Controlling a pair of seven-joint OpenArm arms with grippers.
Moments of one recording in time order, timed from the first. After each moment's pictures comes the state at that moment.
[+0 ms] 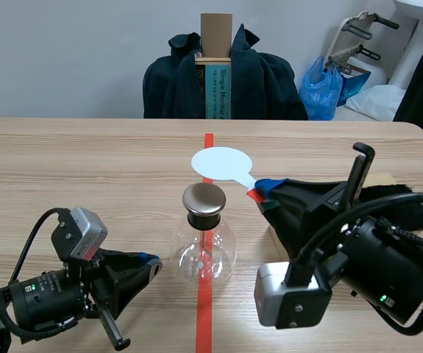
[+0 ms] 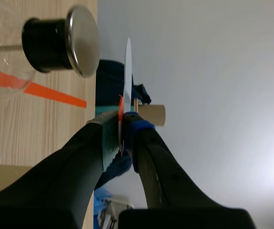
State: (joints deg) left arm 6.6 -27.8 27.6 66.8 -9.3 -32.8 -26.4; right arm -23.1 31.4 -19.3 100.0 -66.2 -16.3 24.9
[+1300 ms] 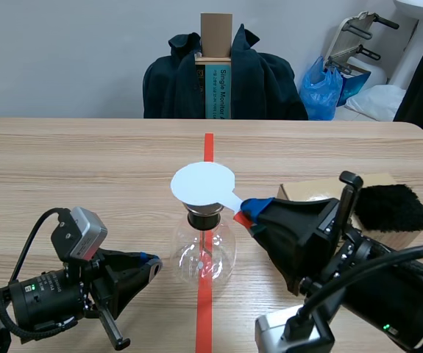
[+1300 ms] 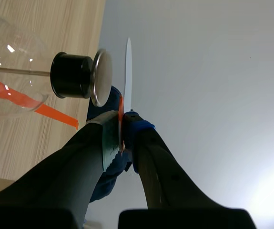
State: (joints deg) left arm 6.6 -27.8 27.6 66.8 -9.3 -32.8 -26.4; right arm -24.9 31.4 -19.3 99.0 -74.1 -22.3 27.6
